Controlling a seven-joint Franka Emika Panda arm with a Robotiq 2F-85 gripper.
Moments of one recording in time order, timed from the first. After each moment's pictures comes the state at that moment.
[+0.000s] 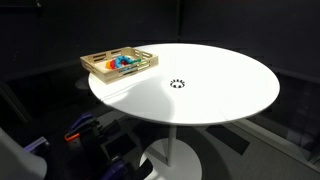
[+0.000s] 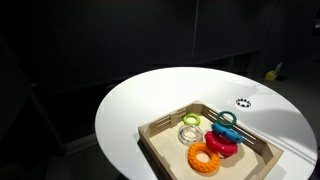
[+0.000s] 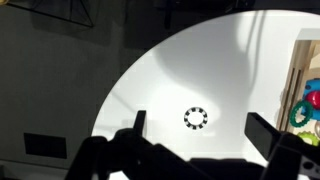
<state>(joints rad) -0.05 -0.43 -0.05 -2.25 -0.13 1.76 -0.11</state>
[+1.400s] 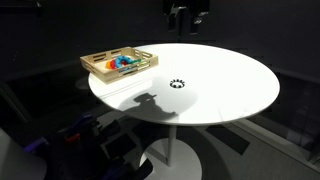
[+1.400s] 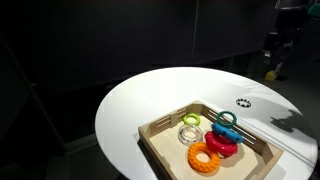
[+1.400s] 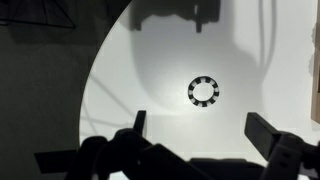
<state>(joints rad) -0.05 -0.16 -0.04 -2.24 -0.09 2.05 0.11</state>
